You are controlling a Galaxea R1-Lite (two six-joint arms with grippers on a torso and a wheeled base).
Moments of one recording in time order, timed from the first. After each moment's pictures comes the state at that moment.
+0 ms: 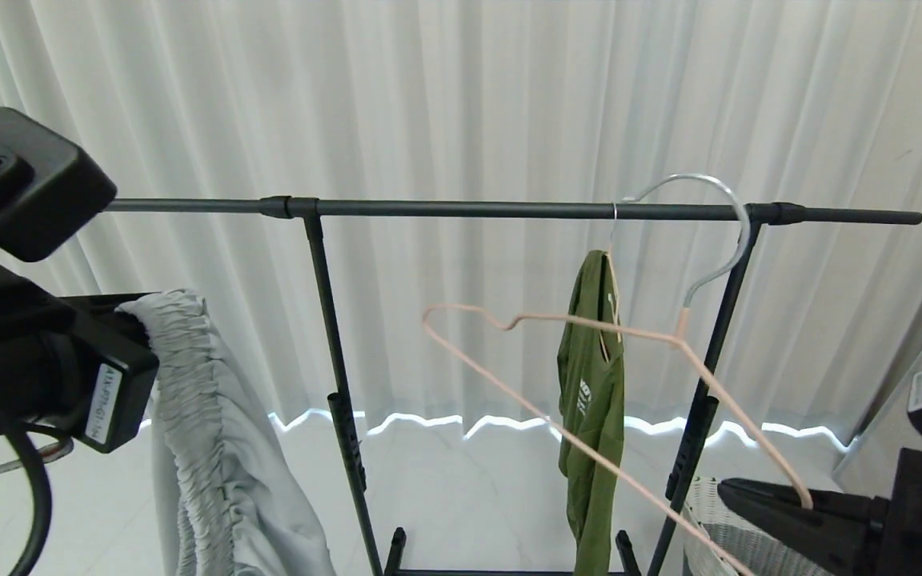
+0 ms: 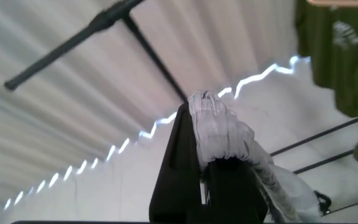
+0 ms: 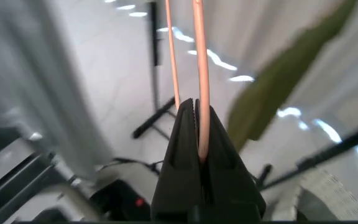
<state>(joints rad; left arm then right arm) -0.70 1.14 -0.98 0.24 0.57 0.29 1.13 1.11 -0.57 -0.17 -0.26 0.15</state>
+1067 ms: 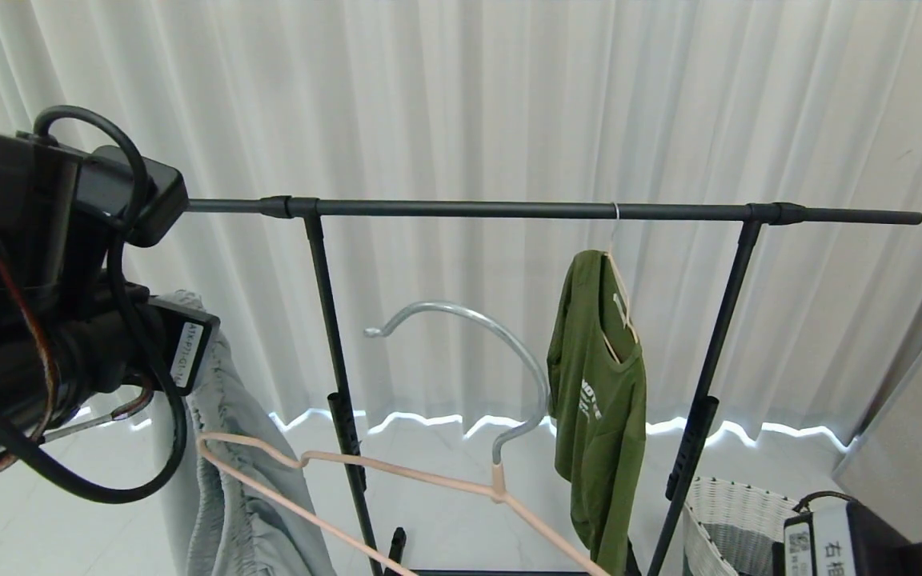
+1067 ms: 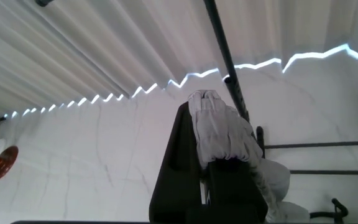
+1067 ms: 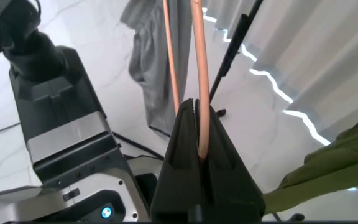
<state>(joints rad) -0.56 1.31 -1.02 0.24 0.73 0.14 1.41 1.31 -0.58 -0.38 -0.26 0.10</state>
